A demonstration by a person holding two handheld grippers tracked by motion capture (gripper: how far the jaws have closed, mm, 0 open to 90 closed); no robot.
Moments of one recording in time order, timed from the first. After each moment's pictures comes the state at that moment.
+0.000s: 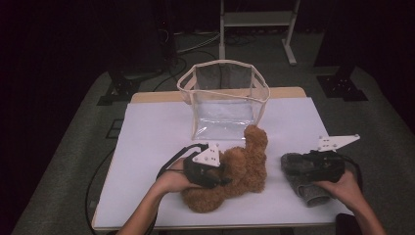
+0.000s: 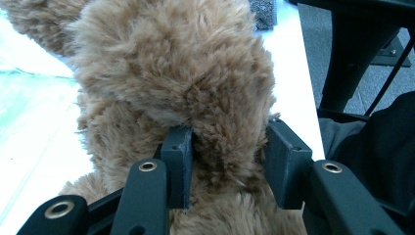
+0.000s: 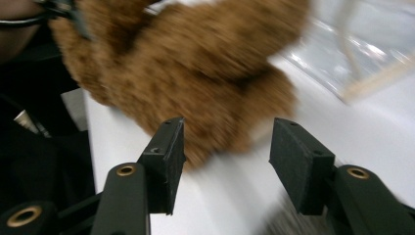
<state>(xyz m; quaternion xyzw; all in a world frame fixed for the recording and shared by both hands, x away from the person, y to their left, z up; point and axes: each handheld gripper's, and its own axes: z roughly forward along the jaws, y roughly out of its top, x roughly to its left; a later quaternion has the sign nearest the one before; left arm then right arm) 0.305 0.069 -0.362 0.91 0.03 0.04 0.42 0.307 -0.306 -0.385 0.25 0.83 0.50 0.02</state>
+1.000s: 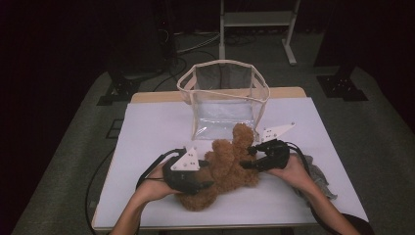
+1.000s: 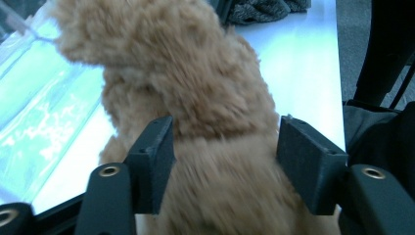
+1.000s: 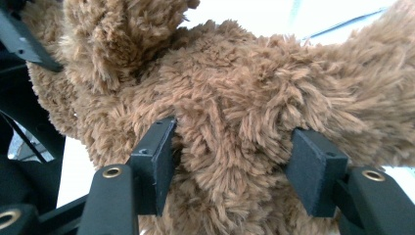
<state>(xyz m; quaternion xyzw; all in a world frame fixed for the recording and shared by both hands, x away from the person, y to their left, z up) 0.281 0.123 -0.359 0.90 0.09 0.12 0.41 0.359 -0.192 -0.400 0.20 0.85 0.48 0.00</state>
